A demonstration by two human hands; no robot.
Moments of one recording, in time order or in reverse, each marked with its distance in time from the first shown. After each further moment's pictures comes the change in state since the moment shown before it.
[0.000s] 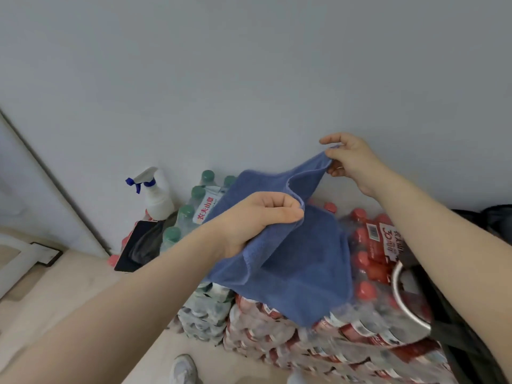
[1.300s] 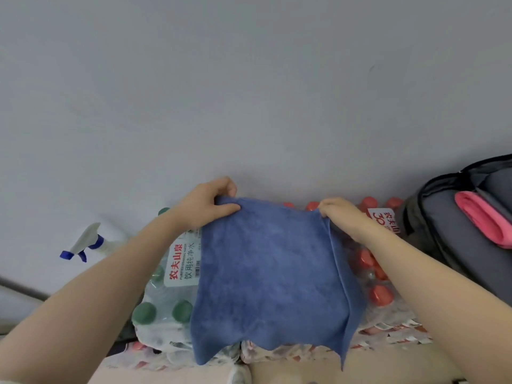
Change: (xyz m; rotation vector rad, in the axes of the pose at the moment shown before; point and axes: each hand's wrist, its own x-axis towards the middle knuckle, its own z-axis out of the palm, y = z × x) left_hand 0.138 -0.035 -0.129 0.811 -0.044 0.166; right_hand 0.006 0.121 0.004 -0.132 0.103 0.404
